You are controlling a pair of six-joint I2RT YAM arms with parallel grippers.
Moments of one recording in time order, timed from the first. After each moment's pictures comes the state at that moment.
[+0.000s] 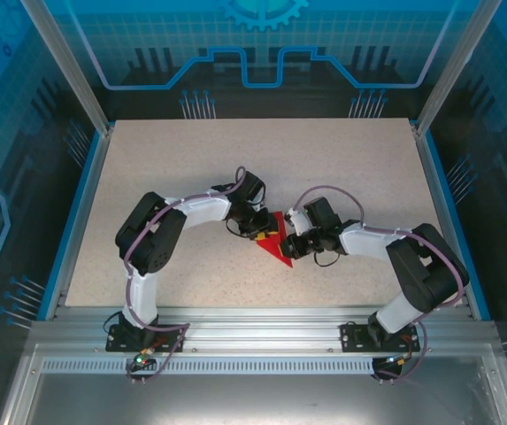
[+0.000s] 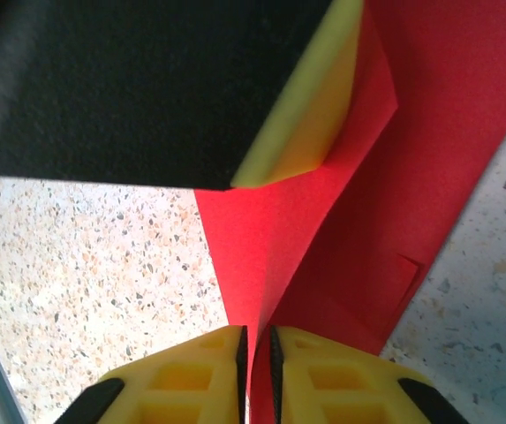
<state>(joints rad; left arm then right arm) -0.58 2.00 1.27 -0.43 0.48 -0.85 0.50 1.58 0.68 -0.12 -0.50 0.20</state>
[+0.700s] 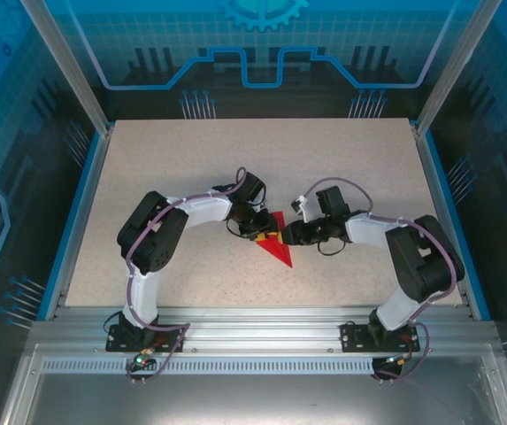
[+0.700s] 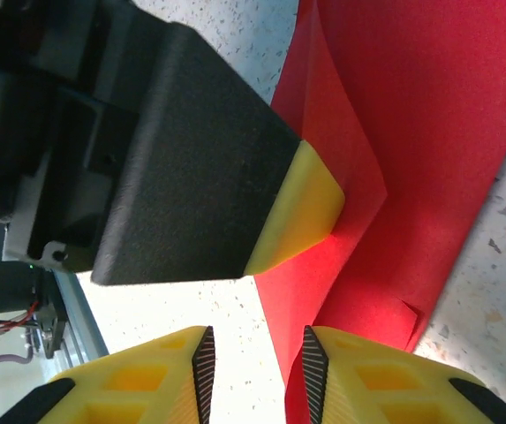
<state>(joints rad) -0.58 2.02 1.27 -0.43 0.48 -0.85 0.37 1.66 0.75 -0.10 -0.77 0.30</state>
